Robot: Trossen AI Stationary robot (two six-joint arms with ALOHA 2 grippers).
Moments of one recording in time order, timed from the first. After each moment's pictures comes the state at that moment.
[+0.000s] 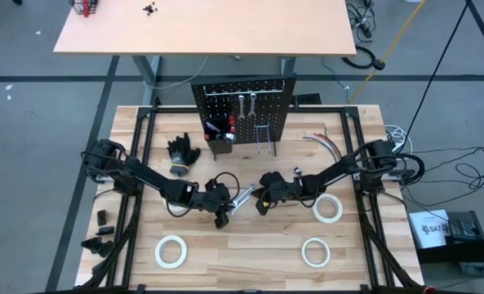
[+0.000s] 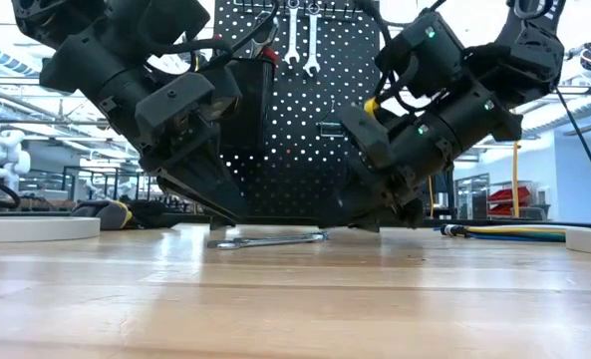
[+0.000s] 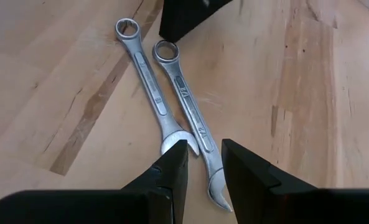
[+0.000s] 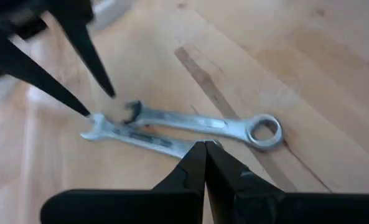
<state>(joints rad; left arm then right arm) -0.28 1.69 0.69 0.22 -0.24 -0.55 0.15 1.87 0.71 0.55 0.26 0.72</state>
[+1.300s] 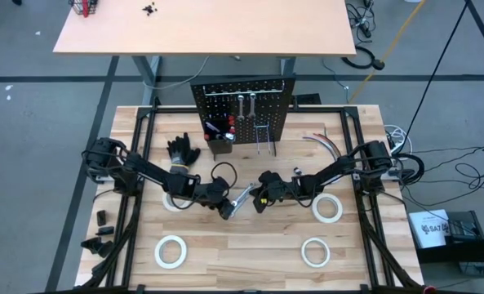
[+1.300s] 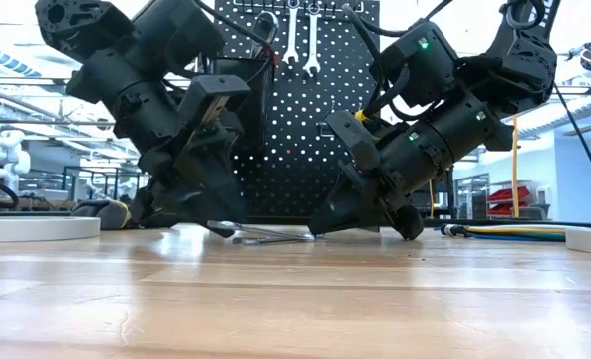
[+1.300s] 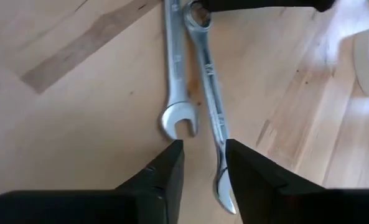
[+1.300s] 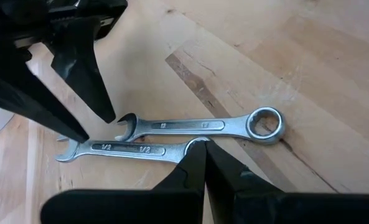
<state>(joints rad) -0.19 1.70 0.69 0.19 -0.02 -1.02 0.15 1.95 0.71 0.57 0.23 0.84</state>
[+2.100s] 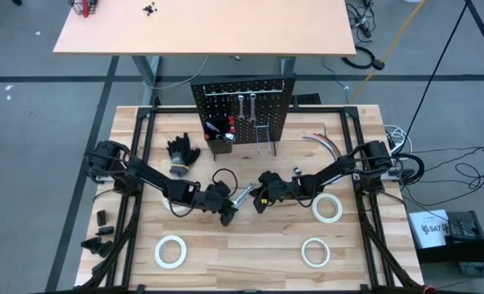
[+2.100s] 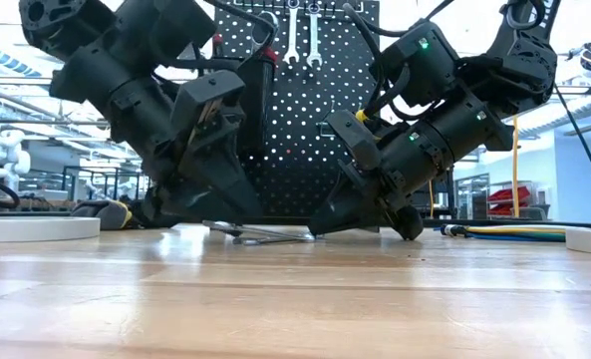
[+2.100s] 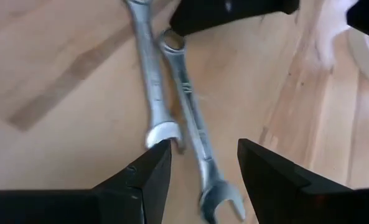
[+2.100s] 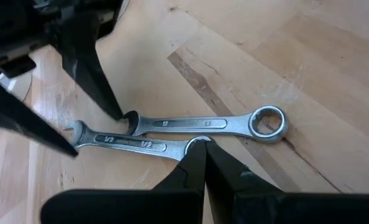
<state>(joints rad) -0.26 1.73 0.69 0.28 -0.18 -0.88 0.14 1.95 0.71 0.58 0.22 0.83</state>
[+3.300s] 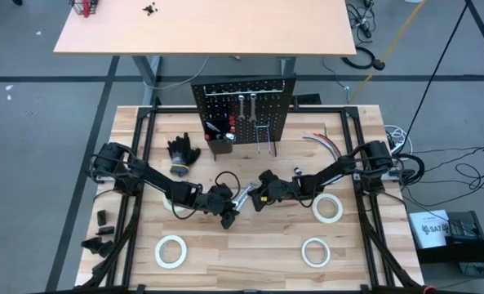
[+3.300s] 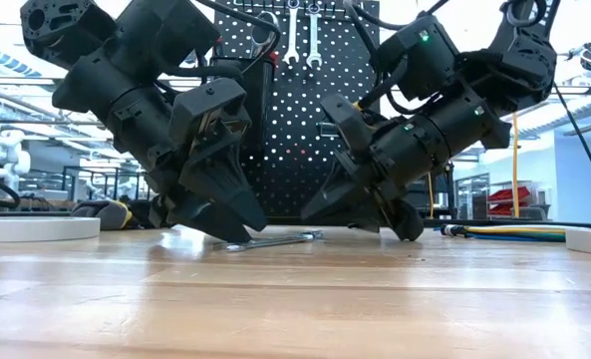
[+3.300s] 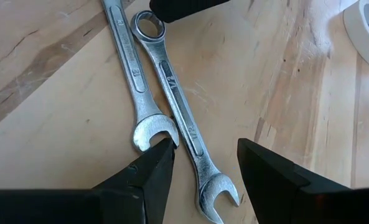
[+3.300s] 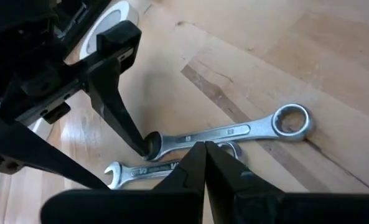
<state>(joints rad) -0.28 1.83 0.70 0.30 -0.15 -0.85 0.15 1.95 0.72 0.60 0.22 0.96</state>
